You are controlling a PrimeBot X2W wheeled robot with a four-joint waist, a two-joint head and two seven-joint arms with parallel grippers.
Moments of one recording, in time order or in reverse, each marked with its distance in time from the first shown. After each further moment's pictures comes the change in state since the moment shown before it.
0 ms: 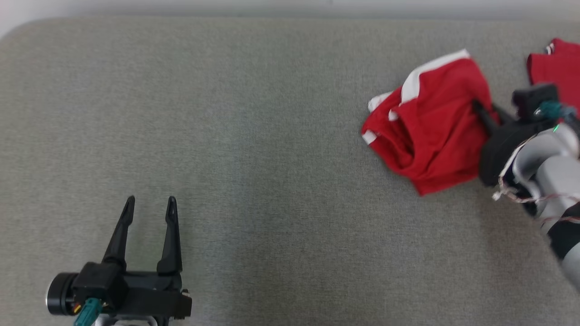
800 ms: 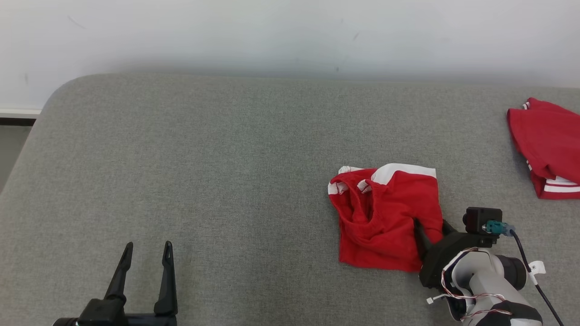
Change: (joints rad) left arm 0.113 0.000 0.030 0.041 0.023 0.002 0.000; right arm 0.315 0.315 -0.364 0.162 -0.065 0.000 -0.054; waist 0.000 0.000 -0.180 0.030
